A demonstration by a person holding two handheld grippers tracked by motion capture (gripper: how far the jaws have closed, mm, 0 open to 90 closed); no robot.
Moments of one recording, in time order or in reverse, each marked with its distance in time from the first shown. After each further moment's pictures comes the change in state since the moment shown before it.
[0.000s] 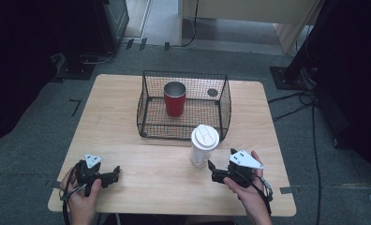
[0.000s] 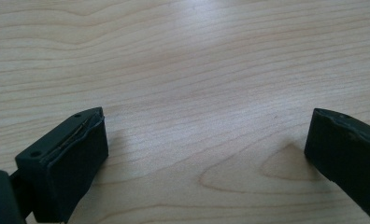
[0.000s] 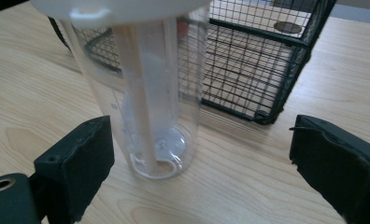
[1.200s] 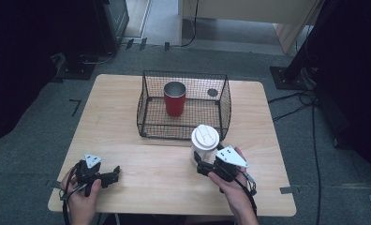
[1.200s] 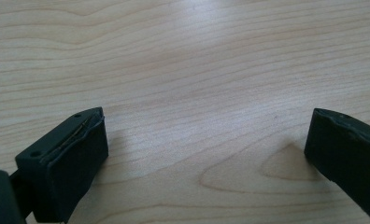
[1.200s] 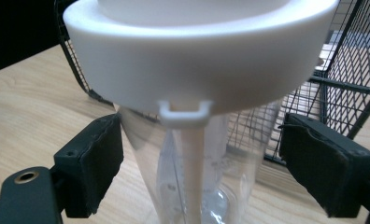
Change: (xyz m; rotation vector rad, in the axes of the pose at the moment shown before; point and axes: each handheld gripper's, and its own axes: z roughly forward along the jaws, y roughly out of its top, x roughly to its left) left arm 0.000 0.000 0.000 0.000 0.000 0.000; right arm 0.030 0.009 0.031 -0.147 0.009 0.056
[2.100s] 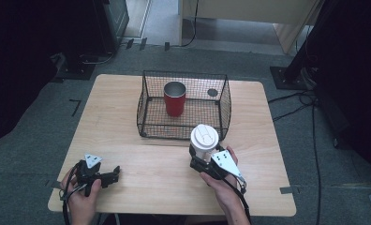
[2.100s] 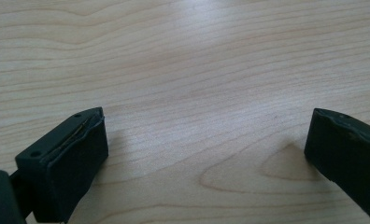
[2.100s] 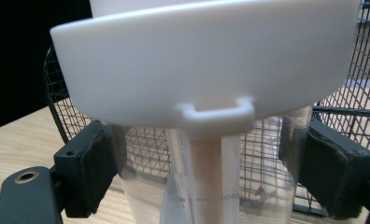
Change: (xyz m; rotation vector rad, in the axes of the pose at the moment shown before) left arm 0.000 0.000 0.000 0.000 0.000 0.000; right arm 0.013 -0.022 0.025 -0.274 -0.065 0.066
